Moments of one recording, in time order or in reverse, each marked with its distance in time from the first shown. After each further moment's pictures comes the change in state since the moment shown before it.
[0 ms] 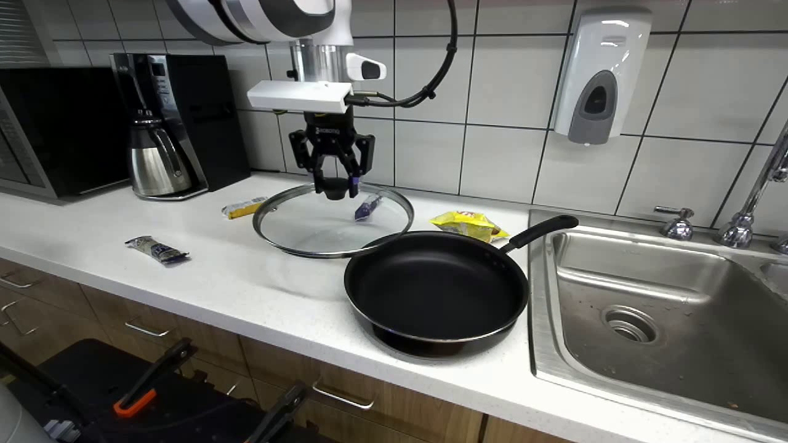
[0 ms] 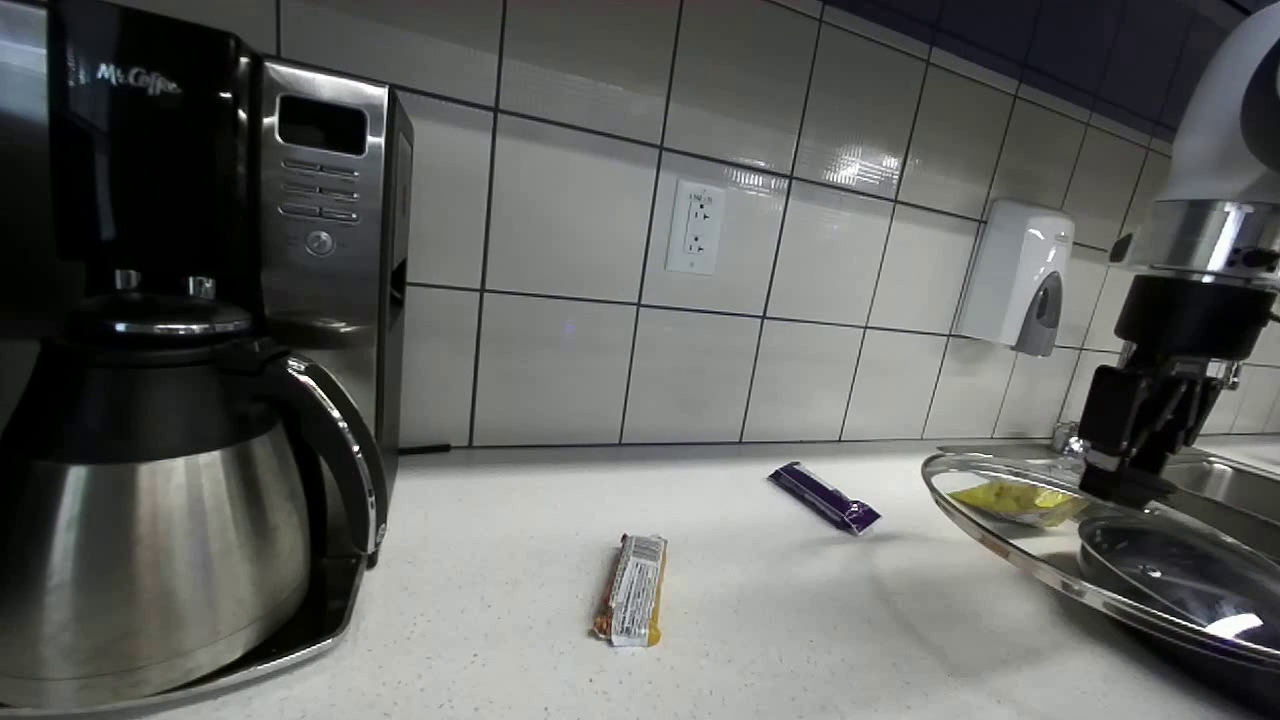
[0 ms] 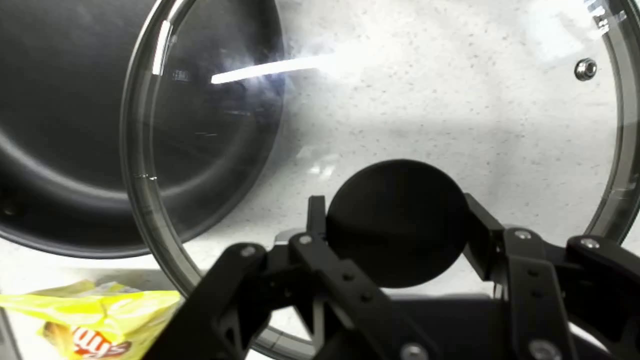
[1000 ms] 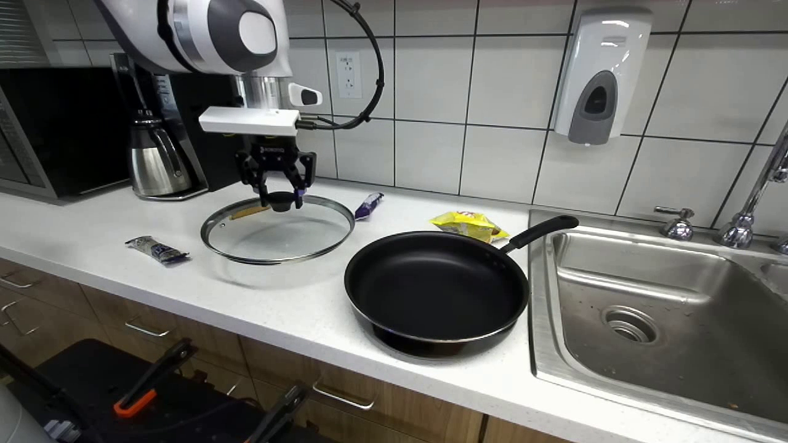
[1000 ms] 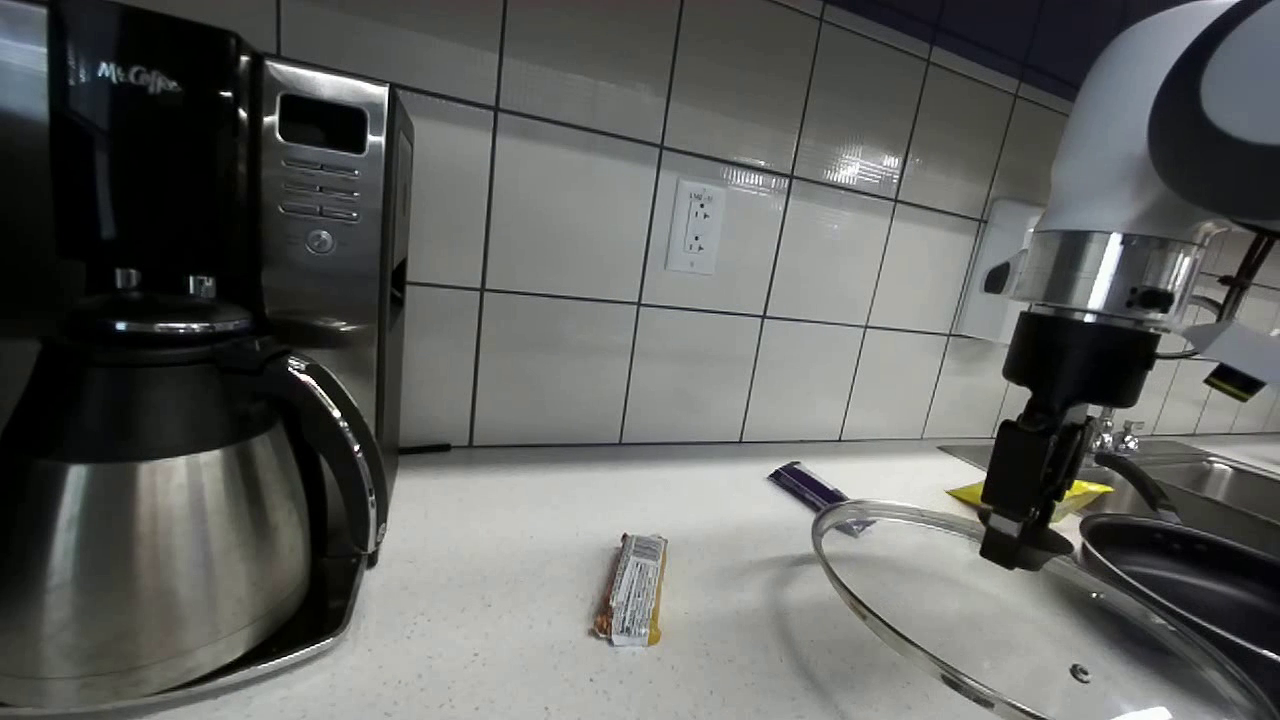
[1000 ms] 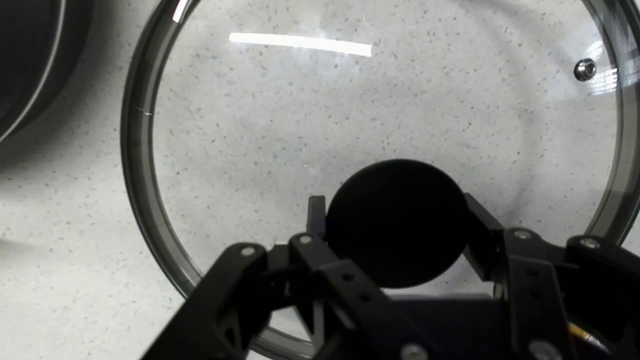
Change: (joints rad) arm 0.118 0.104 0.126 0.009 0.047 0.058 -0.052
